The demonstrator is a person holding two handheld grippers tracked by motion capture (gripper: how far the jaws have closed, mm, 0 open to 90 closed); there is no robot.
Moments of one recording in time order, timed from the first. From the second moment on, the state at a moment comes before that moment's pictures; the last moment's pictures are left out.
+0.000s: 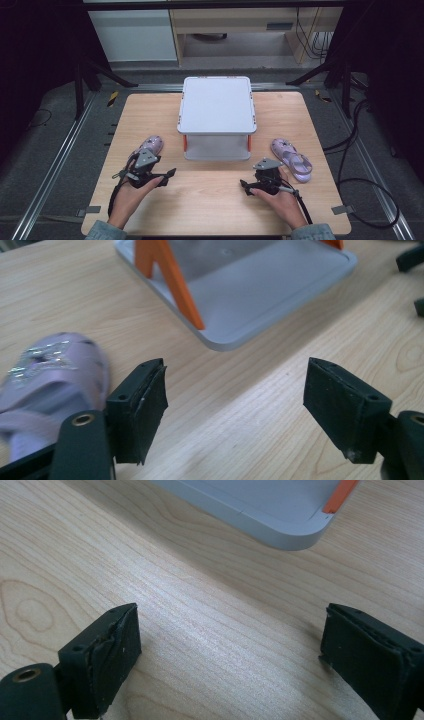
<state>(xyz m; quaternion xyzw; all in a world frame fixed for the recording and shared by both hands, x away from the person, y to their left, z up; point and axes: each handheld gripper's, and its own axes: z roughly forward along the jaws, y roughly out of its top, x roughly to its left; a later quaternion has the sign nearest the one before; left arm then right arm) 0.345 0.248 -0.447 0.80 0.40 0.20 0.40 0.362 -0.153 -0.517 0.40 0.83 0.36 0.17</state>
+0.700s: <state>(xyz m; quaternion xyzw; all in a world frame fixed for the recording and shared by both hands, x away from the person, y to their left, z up) 0.347 0.308 -0.448 0.76 0.48 0.23 0.37 0.362 -0.153 -0.517 0.40 0.83 0.36 0.17</state>
